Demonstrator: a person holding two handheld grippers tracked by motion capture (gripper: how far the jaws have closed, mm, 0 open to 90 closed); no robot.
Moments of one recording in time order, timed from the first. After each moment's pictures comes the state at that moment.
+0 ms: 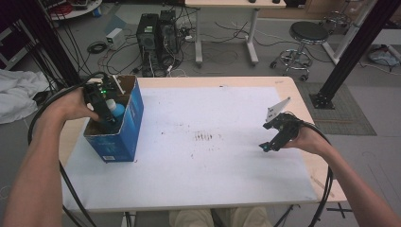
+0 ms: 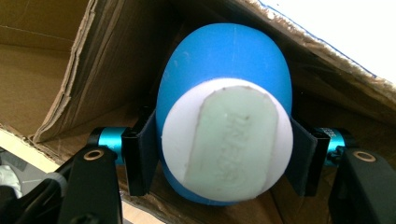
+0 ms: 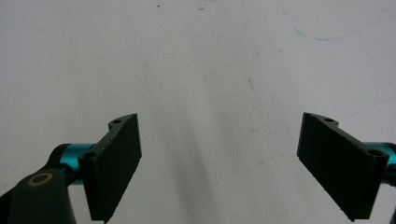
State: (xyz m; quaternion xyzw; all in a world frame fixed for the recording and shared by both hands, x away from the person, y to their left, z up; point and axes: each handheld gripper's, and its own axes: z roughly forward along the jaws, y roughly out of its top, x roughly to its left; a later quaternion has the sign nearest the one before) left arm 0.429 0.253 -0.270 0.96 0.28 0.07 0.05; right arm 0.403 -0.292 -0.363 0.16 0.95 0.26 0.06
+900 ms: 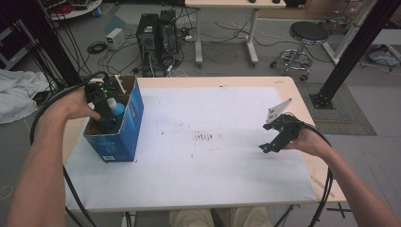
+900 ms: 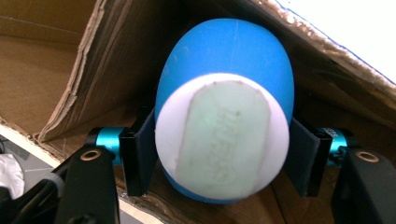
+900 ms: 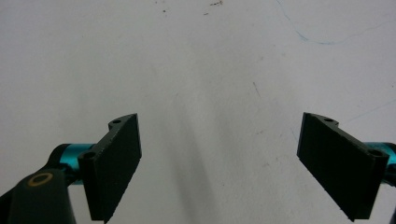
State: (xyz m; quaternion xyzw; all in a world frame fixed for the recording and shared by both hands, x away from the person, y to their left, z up) left arm 0.433 0.251 -0.272 0.95 0.29 0.07 0.04; right arm 0.397 -0.291 -0.361 0.16 0.95 0.27 0.07
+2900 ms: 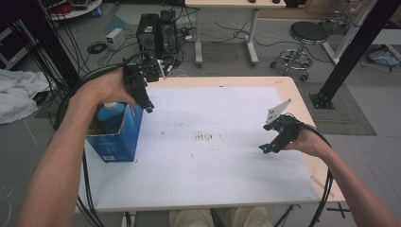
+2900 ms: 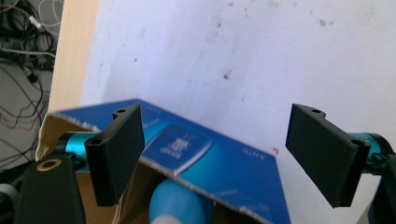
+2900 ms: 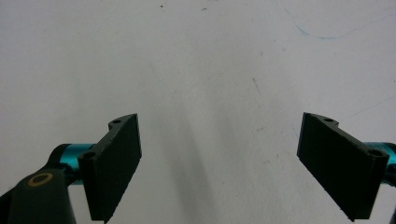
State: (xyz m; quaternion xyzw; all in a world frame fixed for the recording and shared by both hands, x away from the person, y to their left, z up) left arm 0.420 0.125 -0.207 0.97 0.17 0.13 0.07; right arm 0.397 -0.291 -0.364 0.17 0.95 0.26 0.07
